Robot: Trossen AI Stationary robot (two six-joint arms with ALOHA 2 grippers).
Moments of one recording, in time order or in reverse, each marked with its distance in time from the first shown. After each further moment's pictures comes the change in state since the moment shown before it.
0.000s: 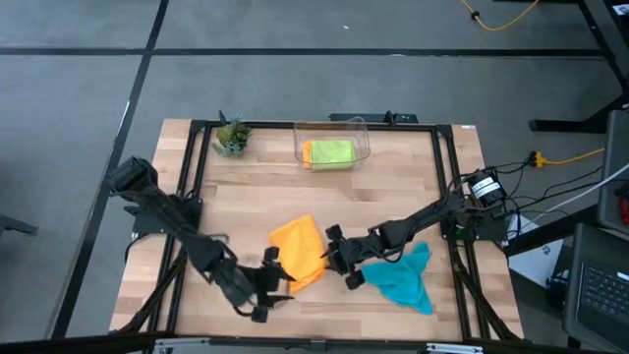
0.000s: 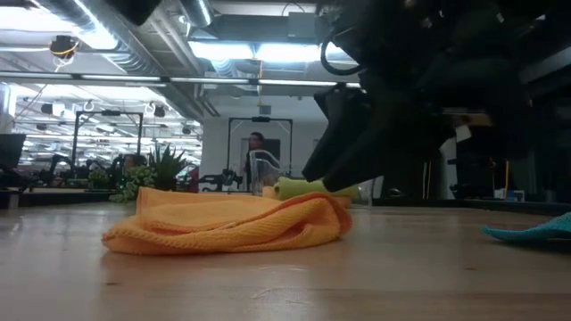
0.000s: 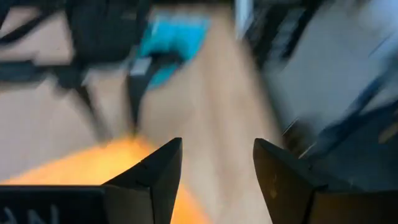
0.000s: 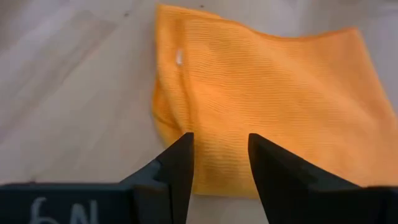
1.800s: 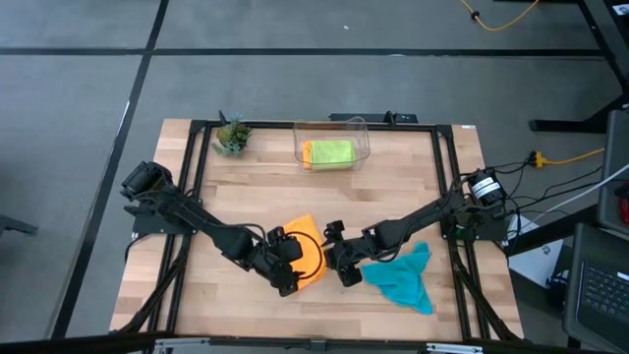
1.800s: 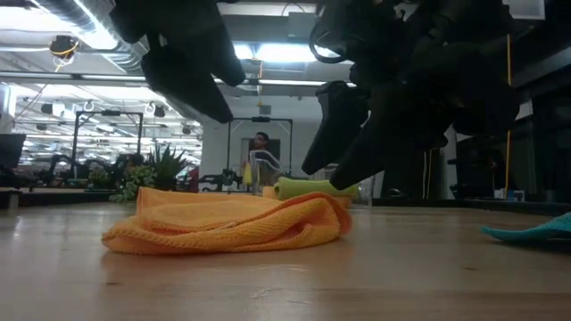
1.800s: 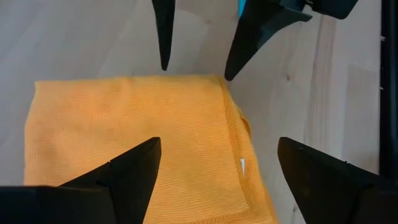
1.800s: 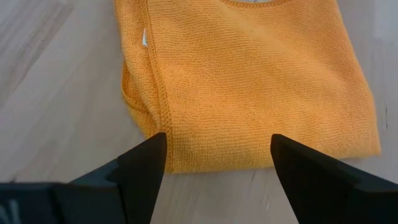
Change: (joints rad) left arm 0.203 0.121 0.172 -0.413 0.105 -0.362; right arm 0.001 -0.001 0.130 -0.283 0.095 0.120
